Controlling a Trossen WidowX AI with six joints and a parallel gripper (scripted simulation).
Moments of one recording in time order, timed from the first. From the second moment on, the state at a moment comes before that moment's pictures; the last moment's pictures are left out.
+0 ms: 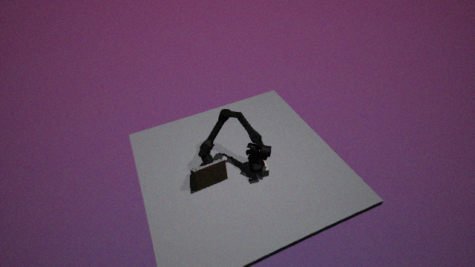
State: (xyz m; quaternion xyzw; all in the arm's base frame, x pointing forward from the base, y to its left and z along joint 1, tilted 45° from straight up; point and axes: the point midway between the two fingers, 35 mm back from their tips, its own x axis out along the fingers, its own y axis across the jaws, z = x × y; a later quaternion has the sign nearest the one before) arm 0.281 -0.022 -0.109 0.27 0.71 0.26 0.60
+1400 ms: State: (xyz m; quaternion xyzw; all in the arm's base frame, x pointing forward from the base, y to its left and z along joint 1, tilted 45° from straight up) arm 0.290 -0.022 -0.110 0.27 0.71 0.26 0.60
